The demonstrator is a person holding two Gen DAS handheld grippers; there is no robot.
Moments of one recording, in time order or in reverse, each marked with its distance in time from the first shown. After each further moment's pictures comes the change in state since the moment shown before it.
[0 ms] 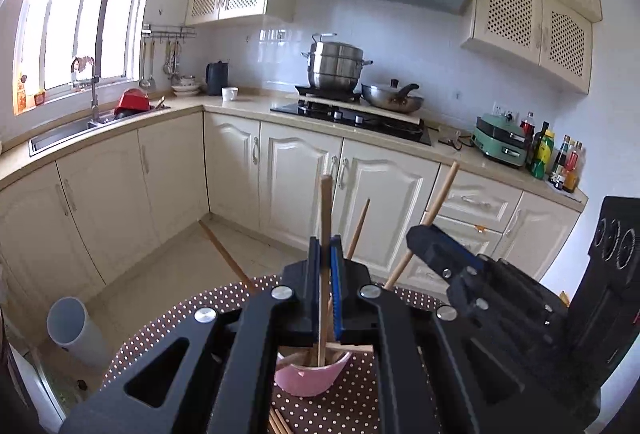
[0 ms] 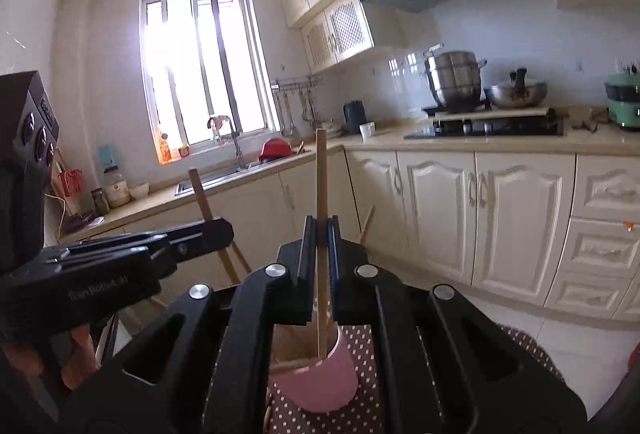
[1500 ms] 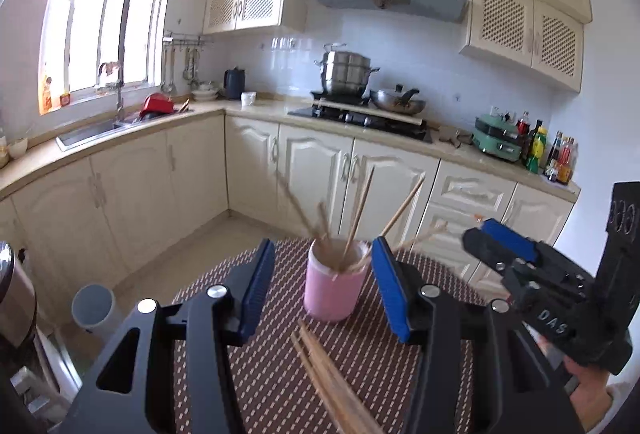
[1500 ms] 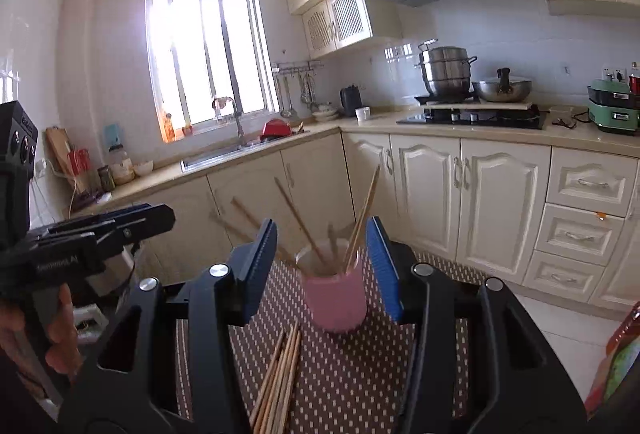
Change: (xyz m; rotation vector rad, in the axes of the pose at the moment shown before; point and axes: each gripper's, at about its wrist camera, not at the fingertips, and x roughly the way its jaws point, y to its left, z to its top) left arm -0.144 0.025 -0.052 -0.001 -0.007 0.049; right arm -0.108 0.045 -0.015 -0.043 0.074 -0.046
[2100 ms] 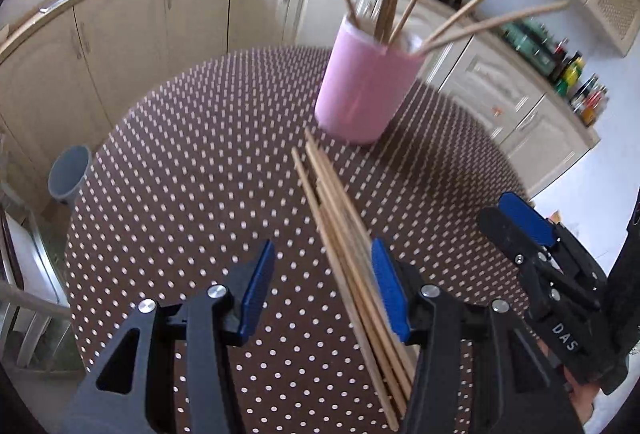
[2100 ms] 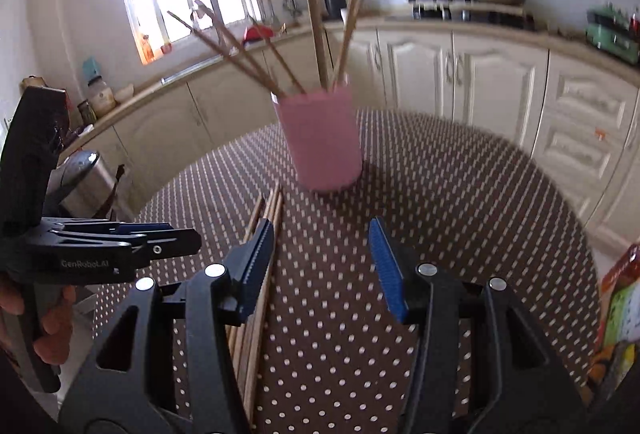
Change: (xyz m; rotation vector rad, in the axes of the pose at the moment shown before) left arm 0.103 0.030 -0.122 -0.146 0.538 -0.032; right arm 0.041 -0.011 -0.111 0.057 0.338 -0.040
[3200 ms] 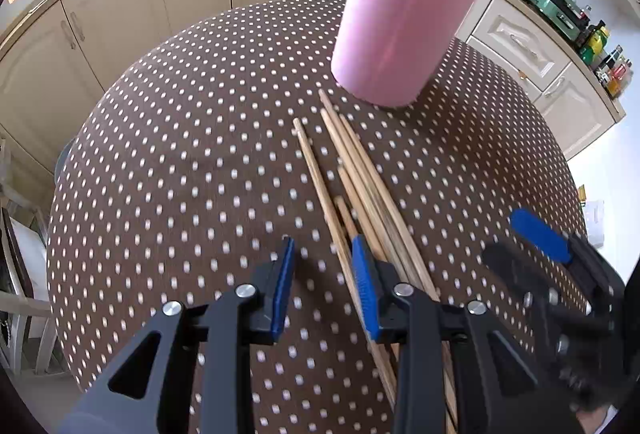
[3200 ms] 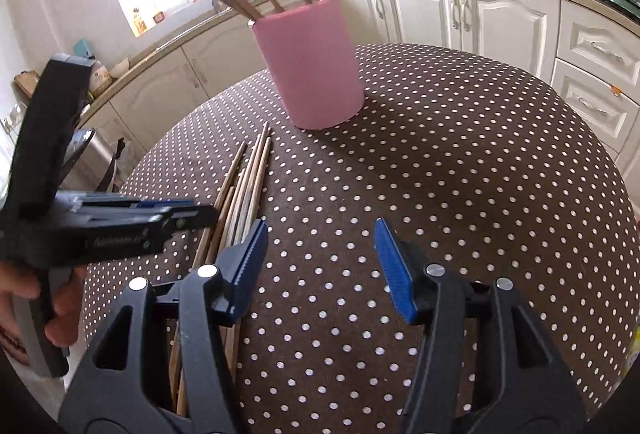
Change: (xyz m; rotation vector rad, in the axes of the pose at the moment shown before) left arm 0.079 -0.002 0.035 0.036 0.128 0.066; right arm 0.040 -0.016 -0.014 0.033 0.158 0.038
